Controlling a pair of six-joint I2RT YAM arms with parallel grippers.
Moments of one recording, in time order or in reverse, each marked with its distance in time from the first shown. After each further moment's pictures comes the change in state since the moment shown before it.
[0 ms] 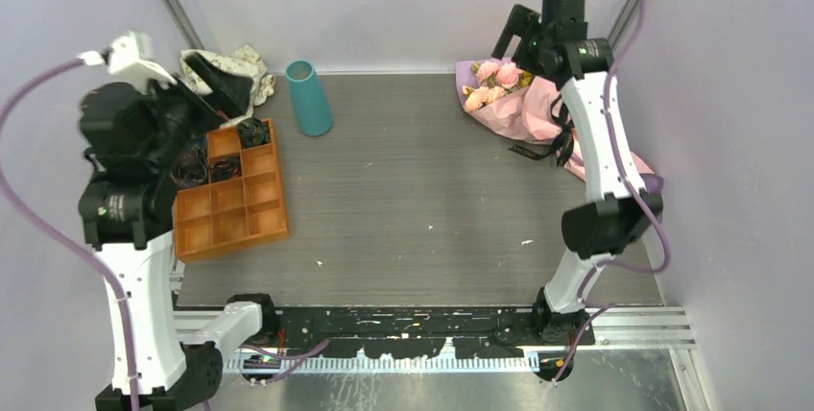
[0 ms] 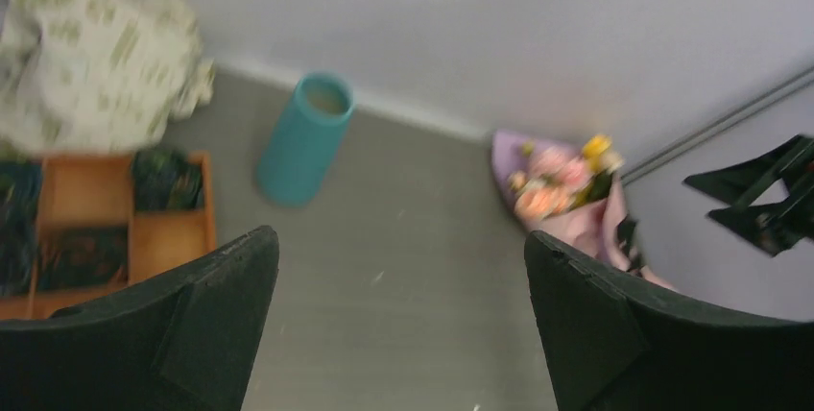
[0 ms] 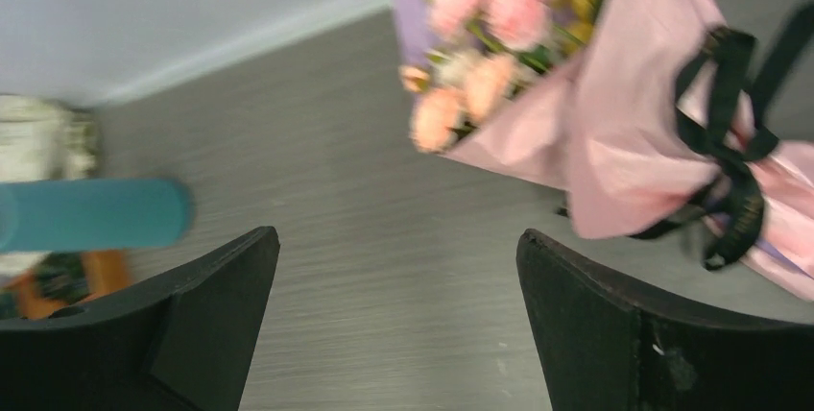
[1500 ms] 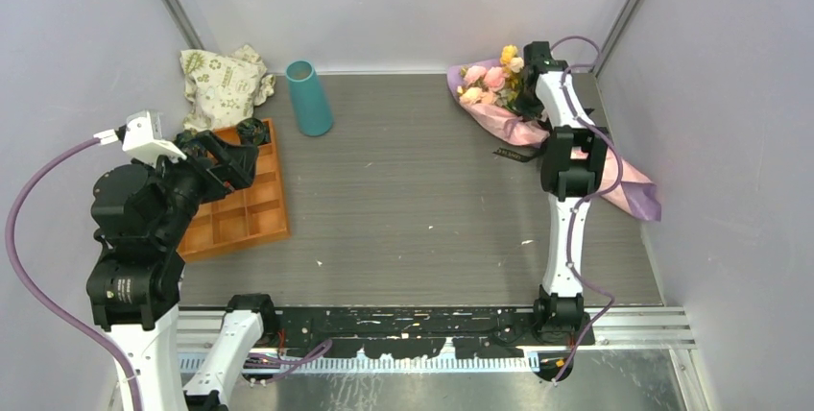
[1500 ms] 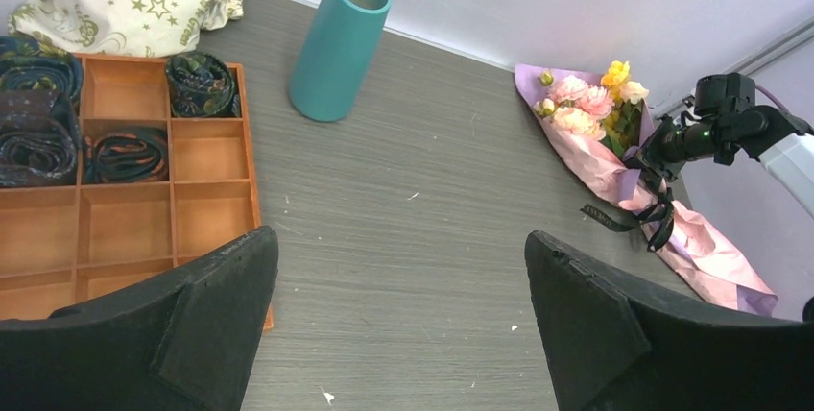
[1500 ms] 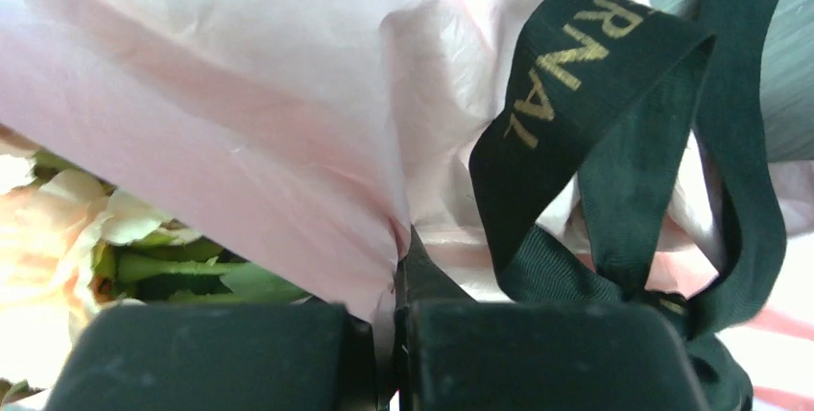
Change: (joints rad) left arm 0.000 -0.310 -0.375 -0.156 -0.027 0.058; right arm -0.156 0.725 0.152 -0.061 0.180 0.083
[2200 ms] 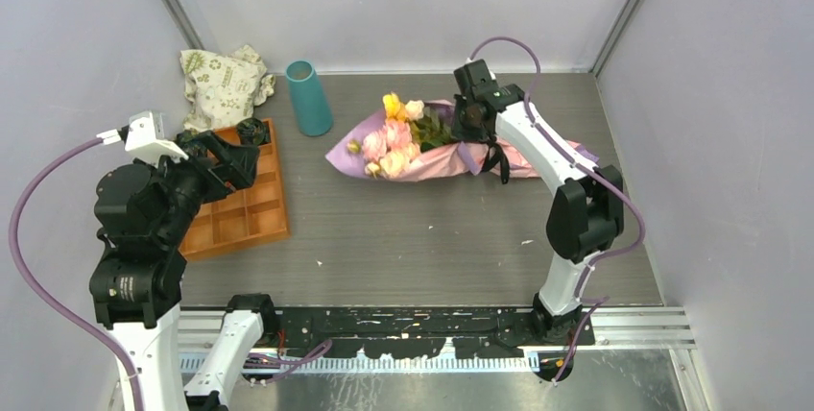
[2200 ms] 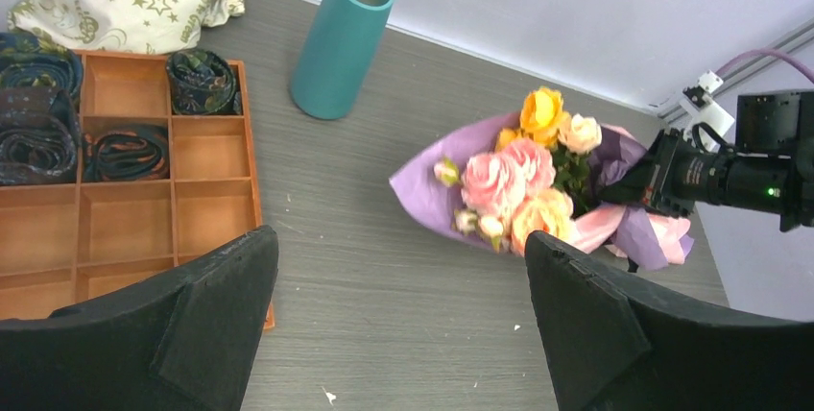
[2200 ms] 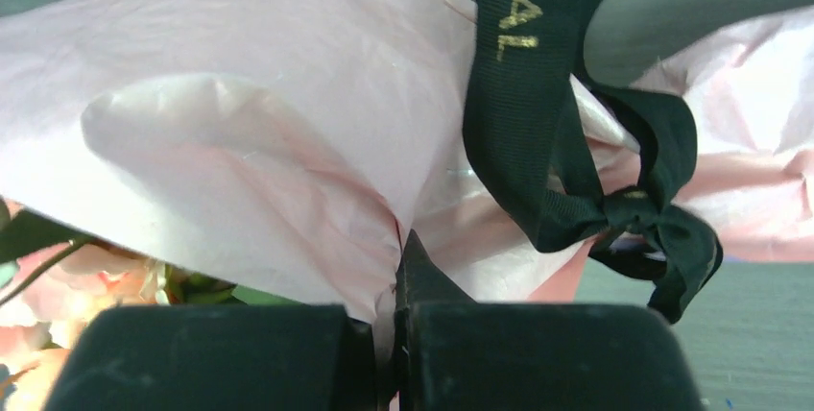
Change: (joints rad) left arm 0.000 -0.005 -0.013 0.011 -0.003 0.002; right arm 0.418 -0.615 -0.571 0.121 -0.116 -0.032
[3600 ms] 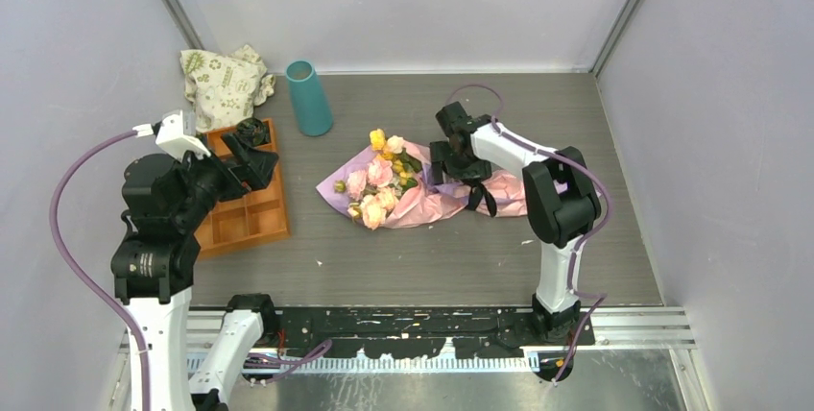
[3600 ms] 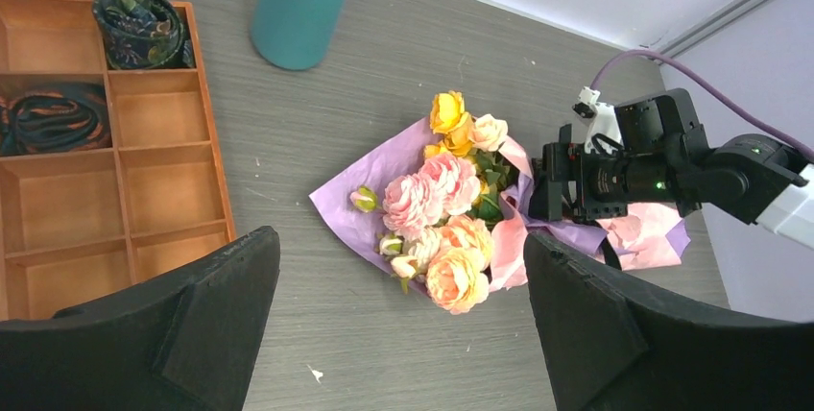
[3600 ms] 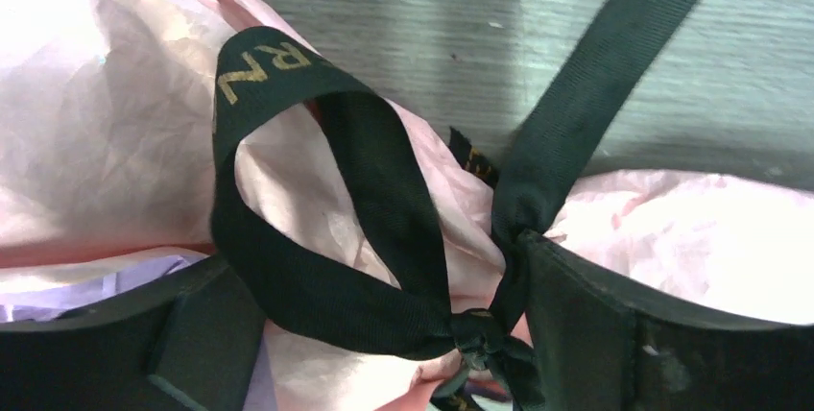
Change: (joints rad) left arm 0.000 0.014 -0.138 0.053 0.102 -0.006; right arm 0.073 0.110 -0.274 0.074 0.075 -0.180
